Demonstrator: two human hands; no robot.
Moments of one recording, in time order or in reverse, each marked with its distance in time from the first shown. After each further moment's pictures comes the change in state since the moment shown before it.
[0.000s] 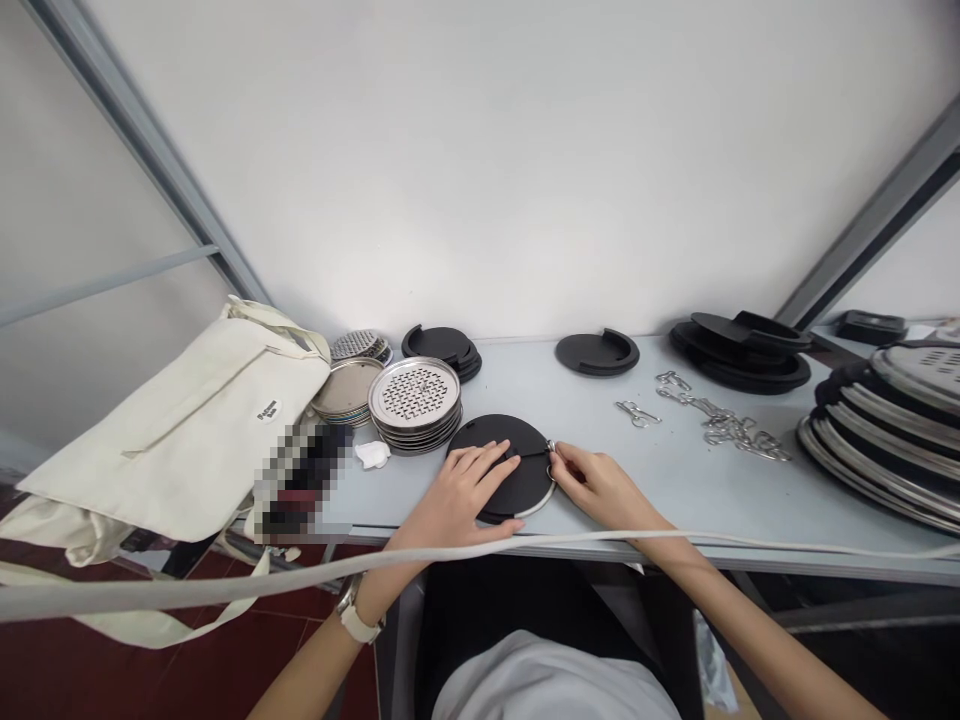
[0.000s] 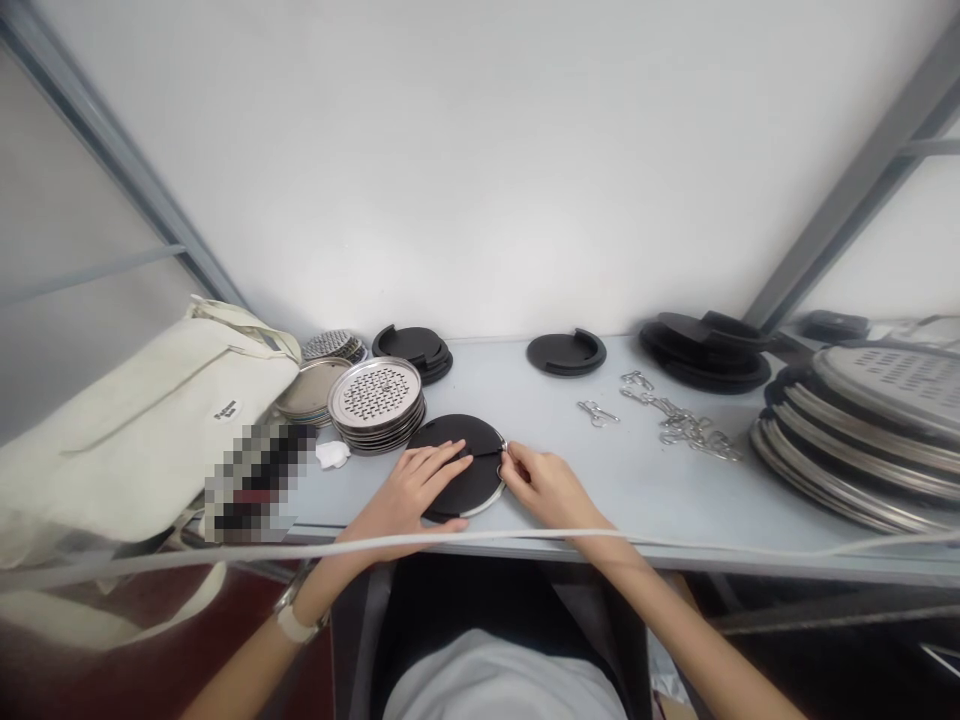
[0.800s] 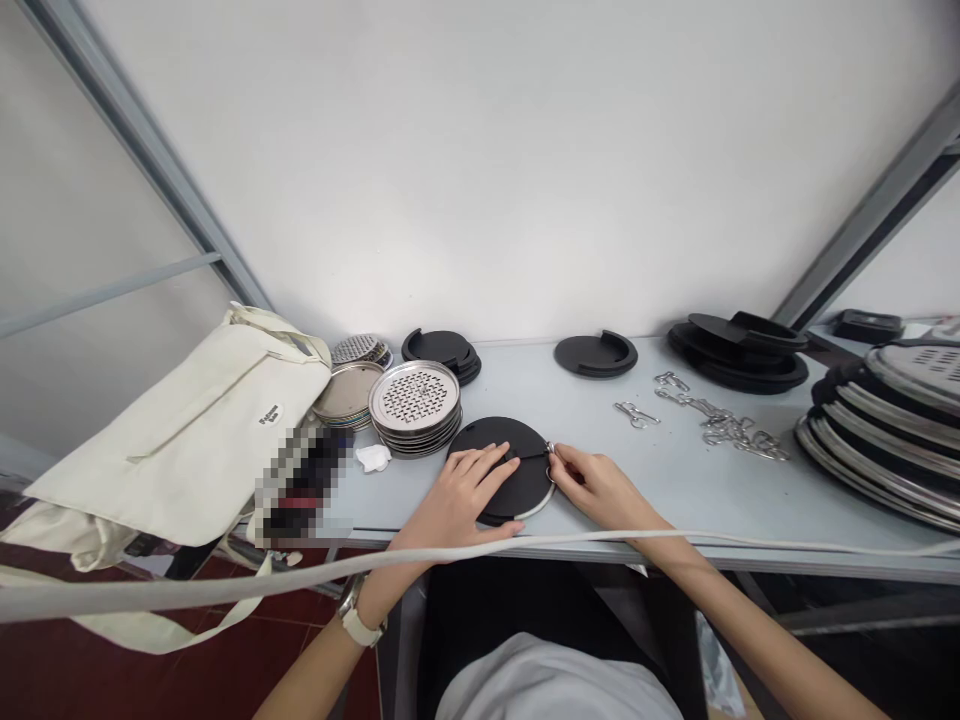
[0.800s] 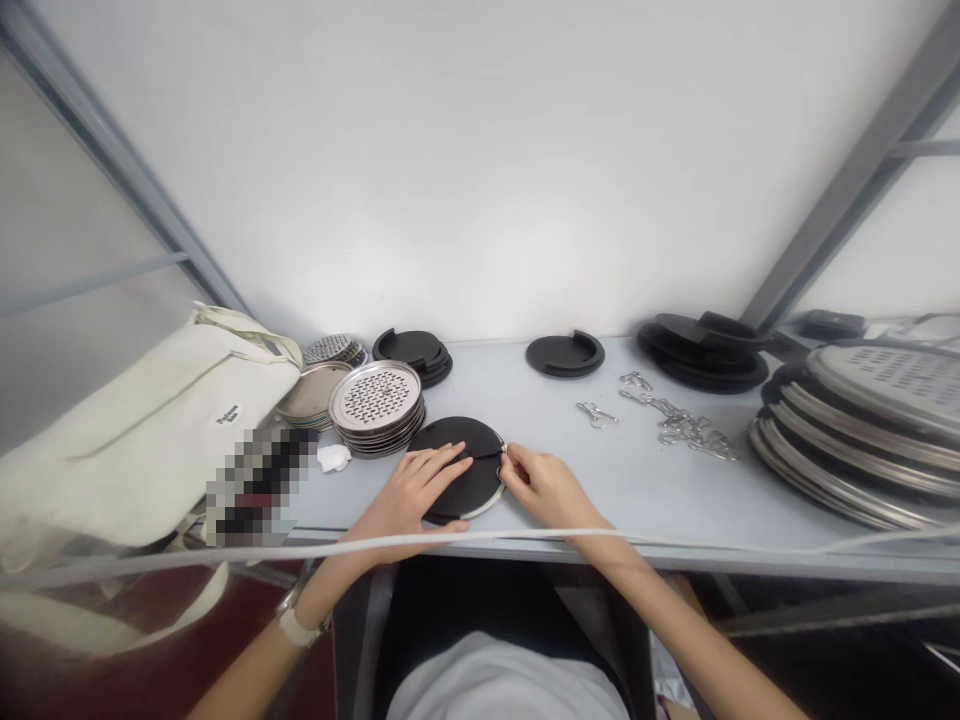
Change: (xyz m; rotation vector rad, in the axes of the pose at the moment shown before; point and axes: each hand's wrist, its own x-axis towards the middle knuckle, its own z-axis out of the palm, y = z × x) left_hand 0.000 0.001 -0.001 -0.010 -0.001 -0.010; right_hand 0.000 0.000 0.000 0.012 0.001 -0.007
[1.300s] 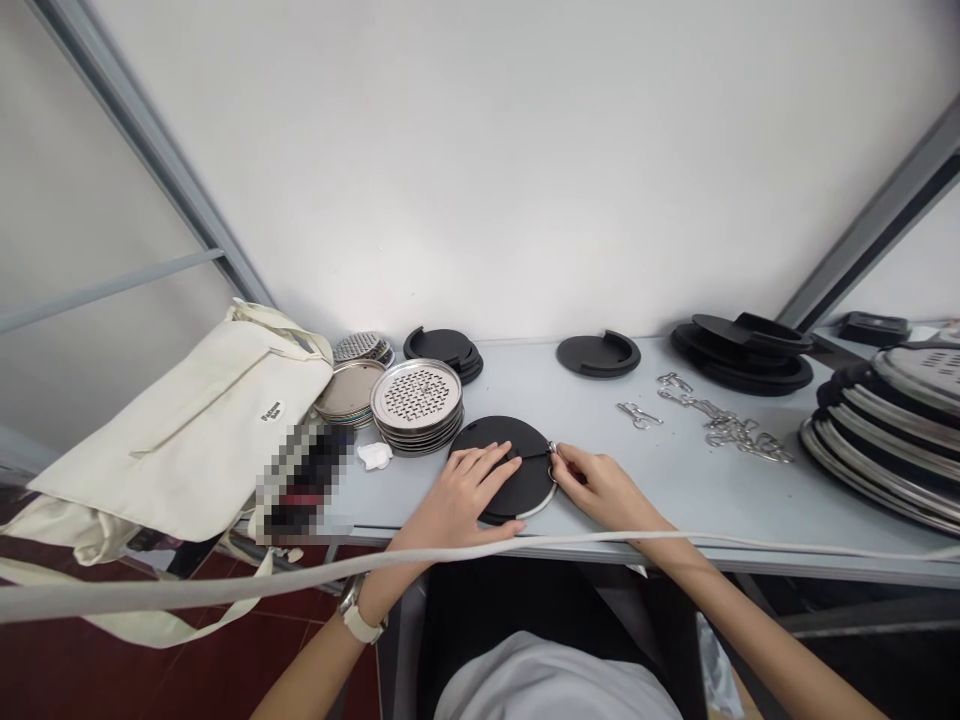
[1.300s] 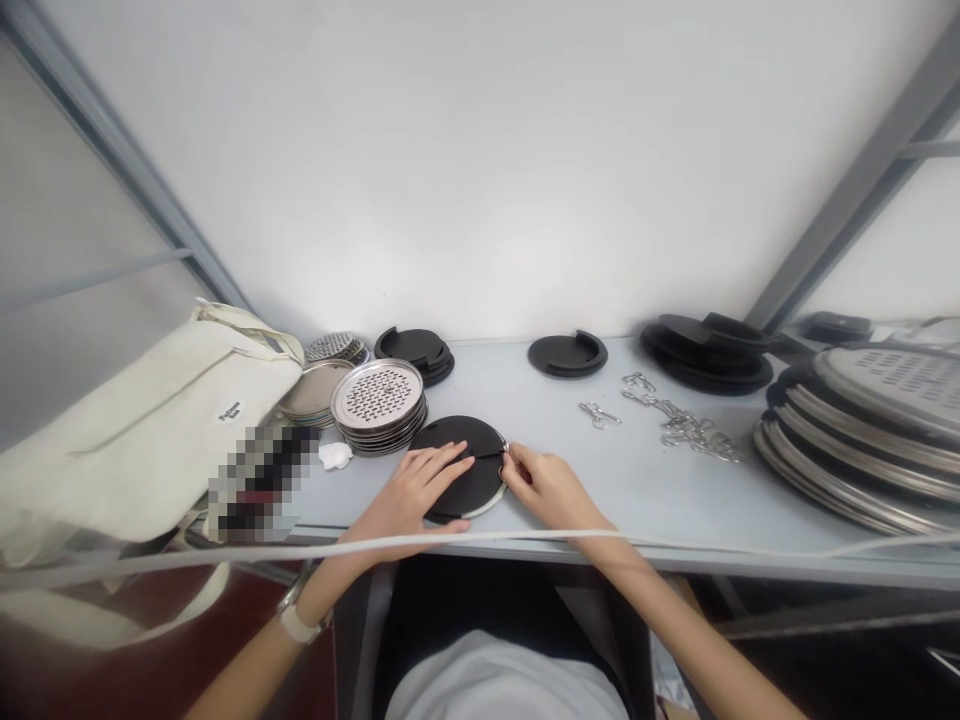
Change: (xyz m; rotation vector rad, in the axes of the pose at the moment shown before) left_hand -0.001 -0.001 0.000 0.005 -0.001 0.003; right_hand 0.000 0.001 0.001 -0.012 -0.010 0.009
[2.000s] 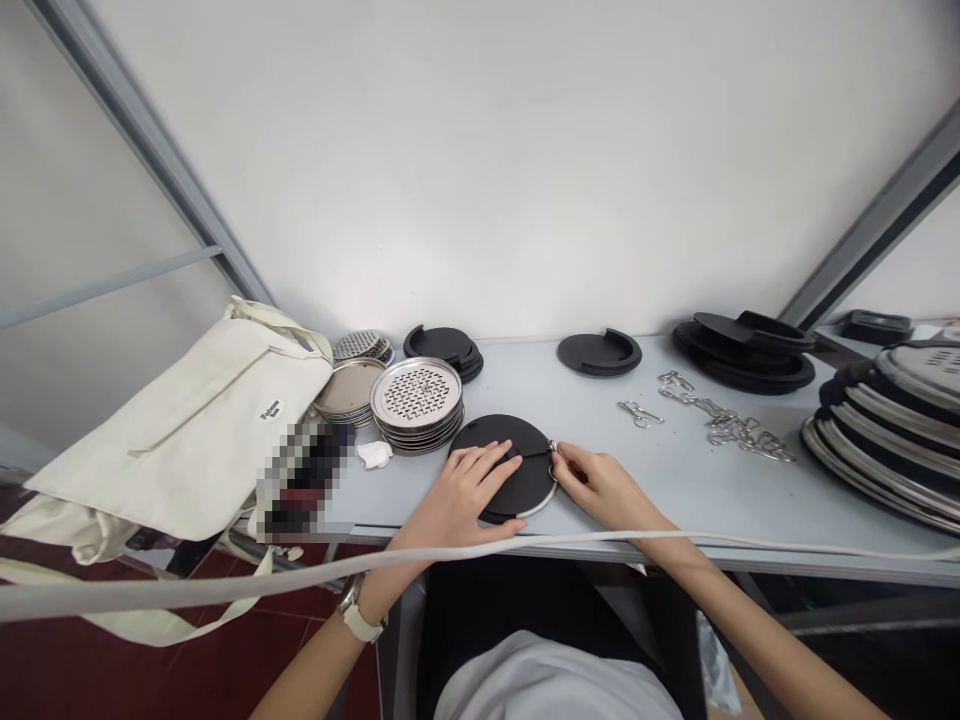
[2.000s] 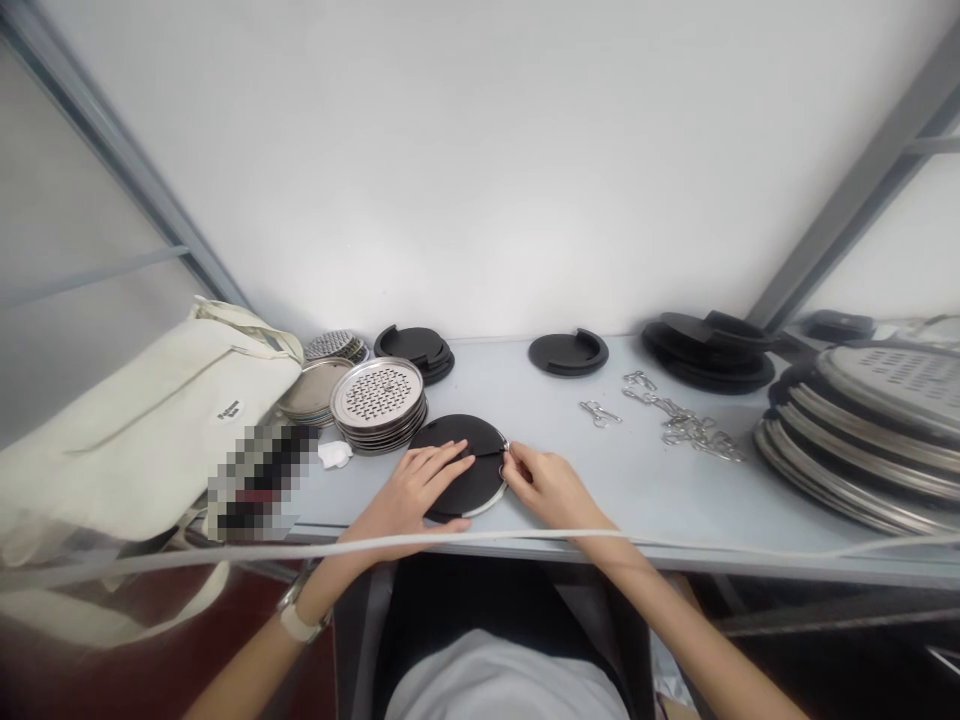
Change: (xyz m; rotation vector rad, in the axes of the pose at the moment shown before) left_hand 0.000 -0.001 0.001 -0.003 -0.003 0.008; right_hand -0.001 0.000 -0.001 -0.005 -0.025 0.025
